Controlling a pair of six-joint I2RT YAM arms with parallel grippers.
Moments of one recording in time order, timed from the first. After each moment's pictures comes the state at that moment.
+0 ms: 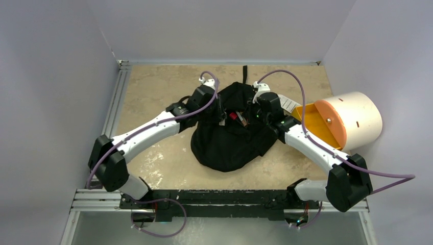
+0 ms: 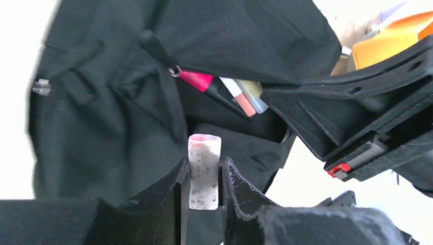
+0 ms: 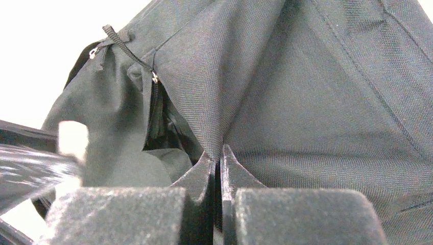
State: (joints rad) left arm -0.77 1.49 1.27 -0.42 -0.09 -0.68; right arm 0.51 1.29 0.87 -0.15 -0.03 0.35
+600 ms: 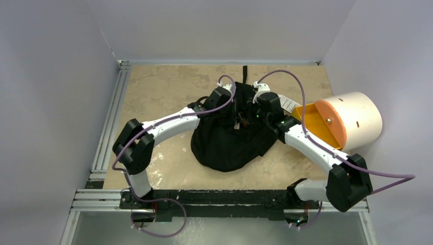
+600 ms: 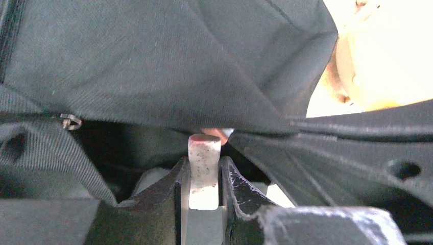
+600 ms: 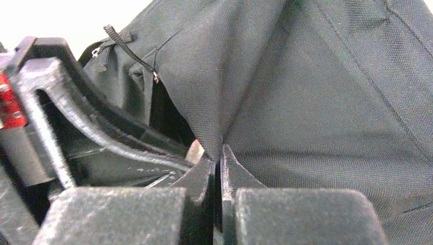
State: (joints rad) left arm -0.81 1.76 1.32 -0.24 0.08 -0.72; right arm 0.51 1.29 0.87 -0.15 -0.03 0.36
